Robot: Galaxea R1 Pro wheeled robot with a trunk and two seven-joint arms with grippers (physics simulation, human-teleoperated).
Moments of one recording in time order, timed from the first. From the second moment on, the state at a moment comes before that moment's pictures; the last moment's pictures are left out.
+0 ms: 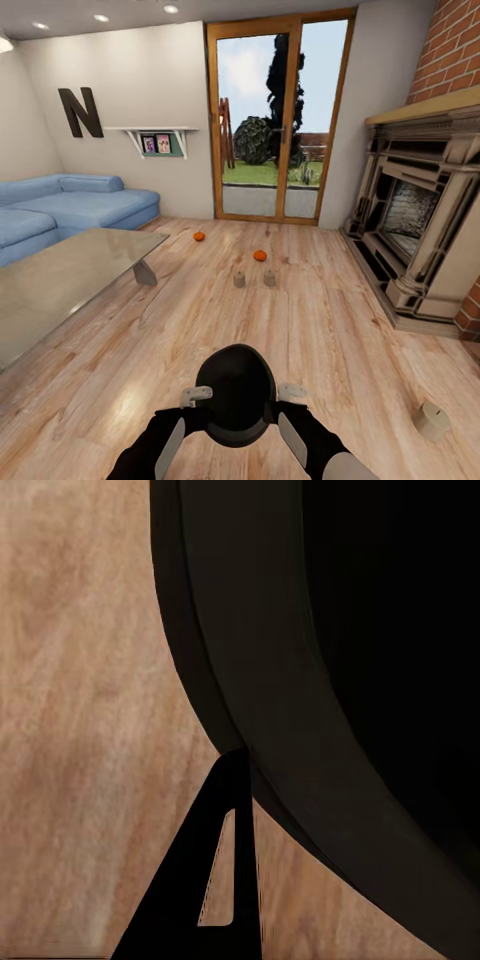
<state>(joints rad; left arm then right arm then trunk) -0.42 -0.14 -0.07 -0.71 0.18 0.49 0.08 -0.55 0.17 0.21 -0.45 -0.32 0.31 -0.22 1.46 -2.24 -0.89</state>
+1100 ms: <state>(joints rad) -0.42 -0.14 -0.07 -0.71 0.18 0.49 0.08 -0.55 0.17 0.22 -0.45 -0.32 0.31 -0.23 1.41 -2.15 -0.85</state>
